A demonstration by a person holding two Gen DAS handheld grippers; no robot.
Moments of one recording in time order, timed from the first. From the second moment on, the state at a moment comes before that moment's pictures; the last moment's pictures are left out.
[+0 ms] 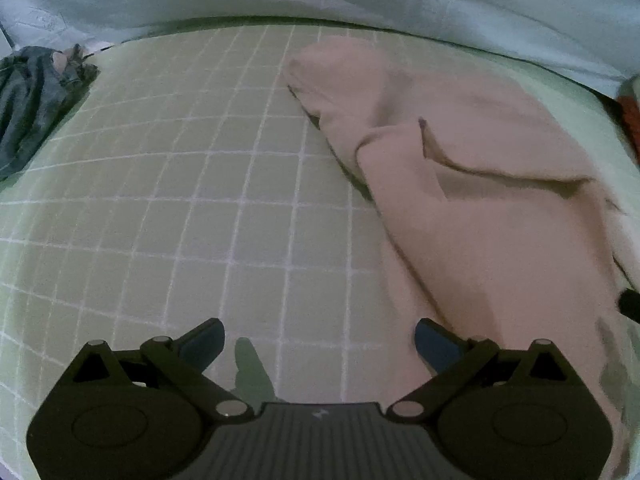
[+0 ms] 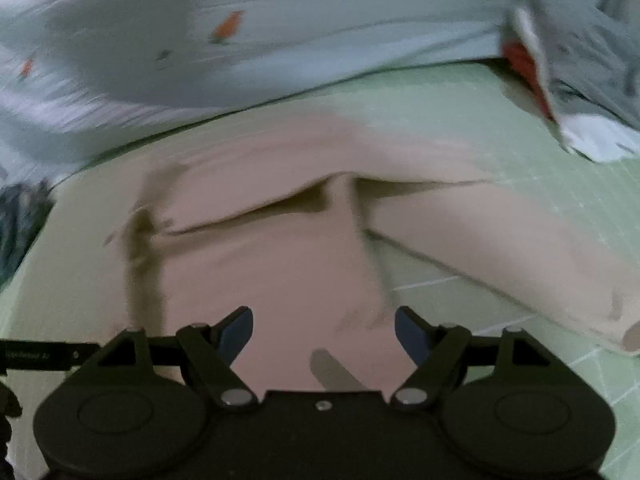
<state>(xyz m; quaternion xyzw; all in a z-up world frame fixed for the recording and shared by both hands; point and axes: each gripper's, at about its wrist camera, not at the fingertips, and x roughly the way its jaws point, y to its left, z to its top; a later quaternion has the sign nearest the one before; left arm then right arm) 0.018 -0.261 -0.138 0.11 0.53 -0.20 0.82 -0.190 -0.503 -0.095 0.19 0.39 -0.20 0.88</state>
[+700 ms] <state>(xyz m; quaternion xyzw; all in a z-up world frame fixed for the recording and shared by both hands) 0.092 -0.319 -0.153 0.10 0.53 -0.18 0.82 -0.104 -0.692 -0.125 0.24 0.38 -0.29 0.84</state>
